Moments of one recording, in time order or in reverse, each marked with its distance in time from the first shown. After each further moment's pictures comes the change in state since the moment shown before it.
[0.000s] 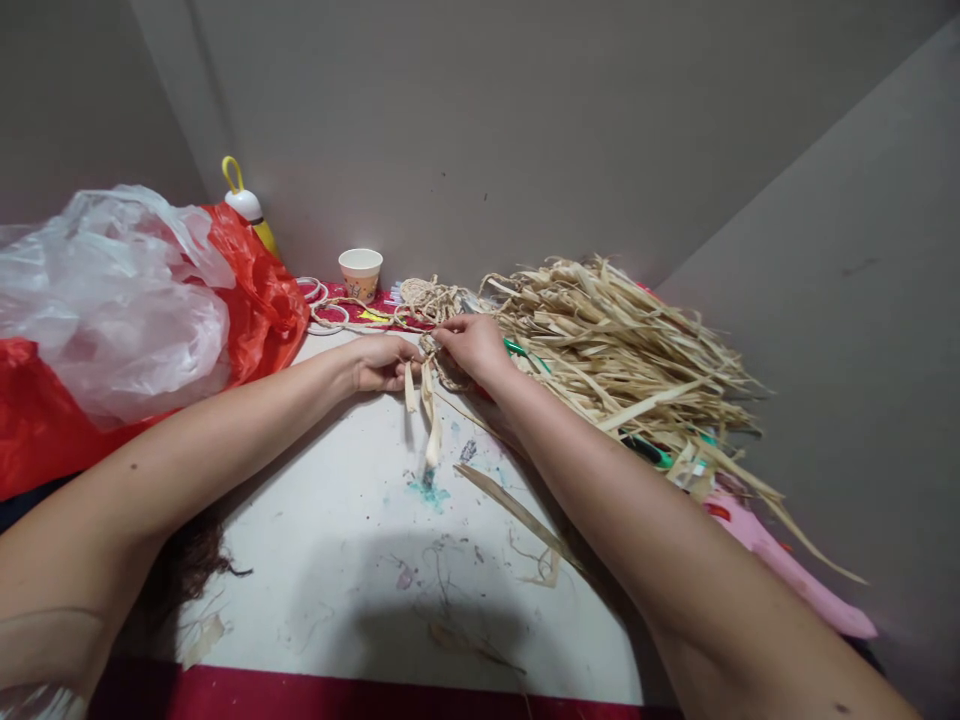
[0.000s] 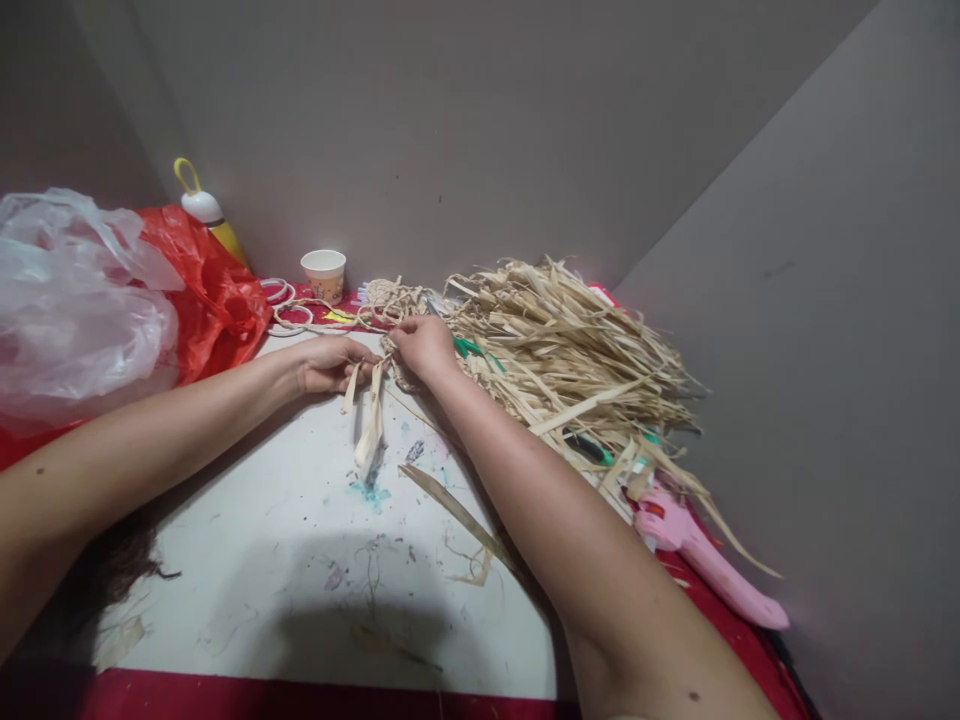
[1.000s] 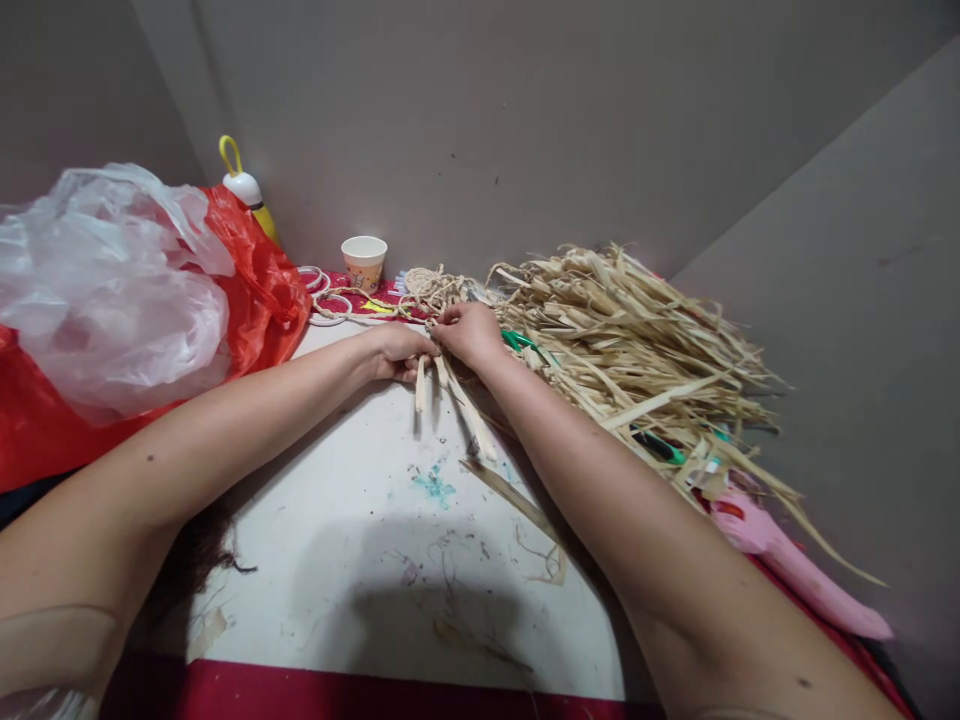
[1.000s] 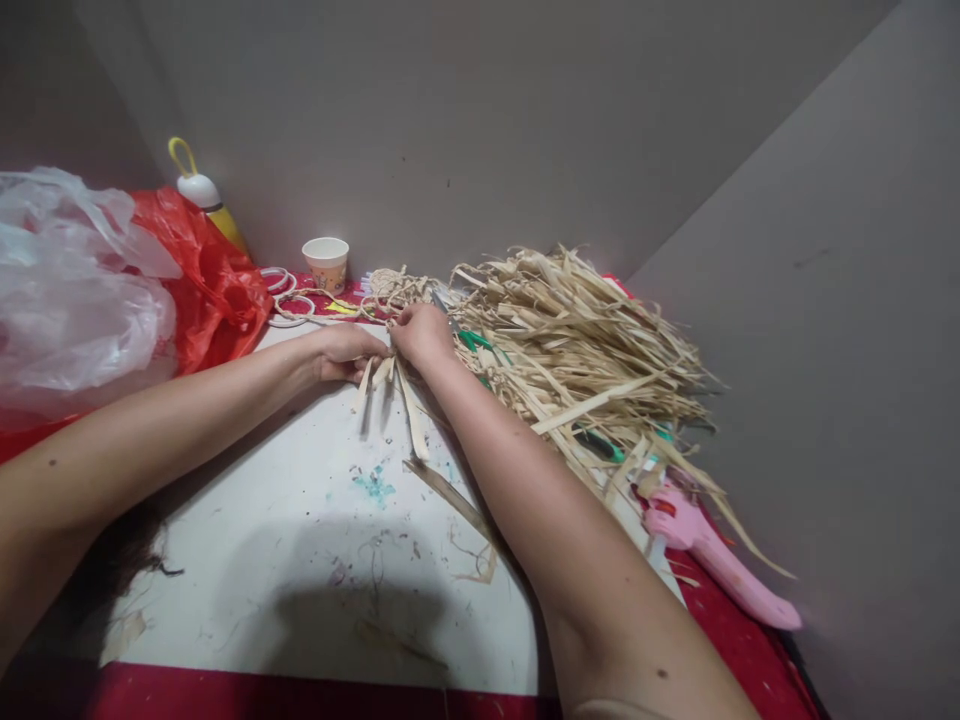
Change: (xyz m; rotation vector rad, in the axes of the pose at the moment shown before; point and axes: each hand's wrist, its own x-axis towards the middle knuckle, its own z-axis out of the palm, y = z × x) left_hand 0.017 -0.002 0.010 0.227 0.205 0.102; right_hand 0.013 -0.001 0.009 -0.301 0.047 -0.093
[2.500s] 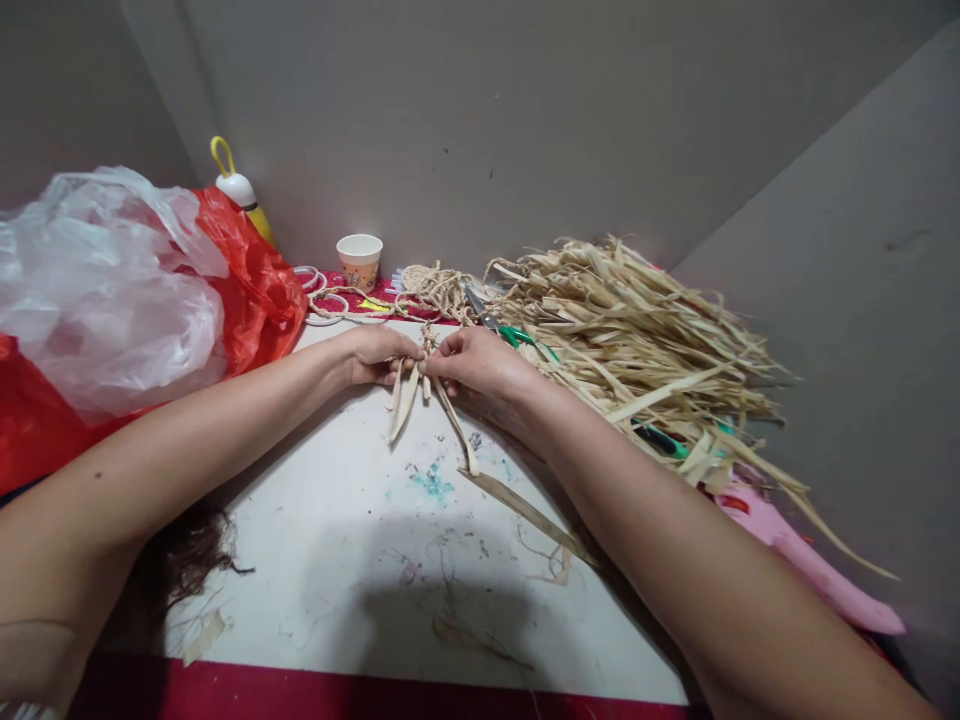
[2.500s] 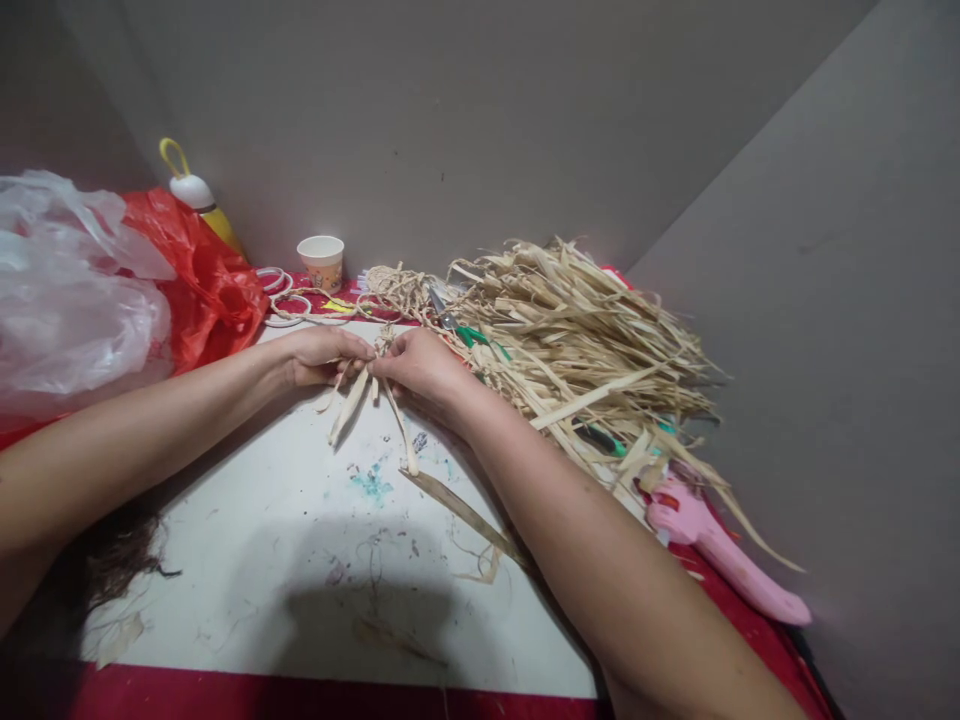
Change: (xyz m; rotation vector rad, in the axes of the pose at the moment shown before) left_hand -0.022 -0.001 -0.016 -0.007 -0.051 -0.008; right_hand -0.060 -0.014 -0.038 0.312 -0.429 0.074
